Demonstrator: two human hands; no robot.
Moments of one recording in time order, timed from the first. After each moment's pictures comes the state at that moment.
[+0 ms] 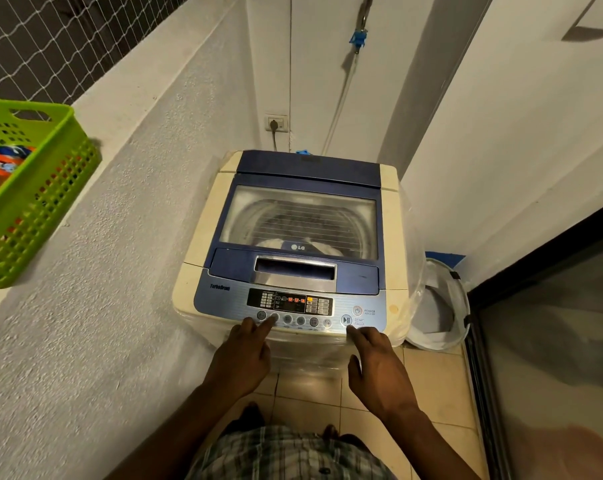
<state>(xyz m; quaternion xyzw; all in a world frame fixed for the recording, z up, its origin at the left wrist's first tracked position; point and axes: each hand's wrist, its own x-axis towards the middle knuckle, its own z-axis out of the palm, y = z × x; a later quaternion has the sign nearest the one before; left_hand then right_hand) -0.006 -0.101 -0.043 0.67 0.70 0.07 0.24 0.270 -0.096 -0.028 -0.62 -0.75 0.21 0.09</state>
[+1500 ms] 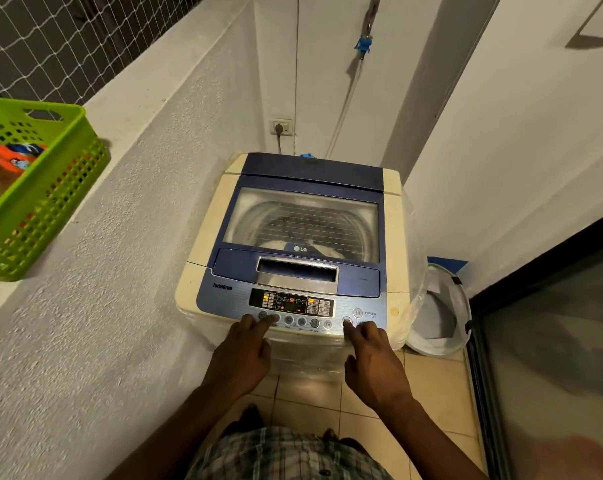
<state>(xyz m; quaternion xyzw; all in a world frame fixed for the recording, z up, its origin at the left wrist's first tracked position) -0.004 -0.105 -0.028 0.65 0.71 0.11 0.24 0.262 -0.085 -0.019 -0.61 -0.77 0.19 0.02</state>
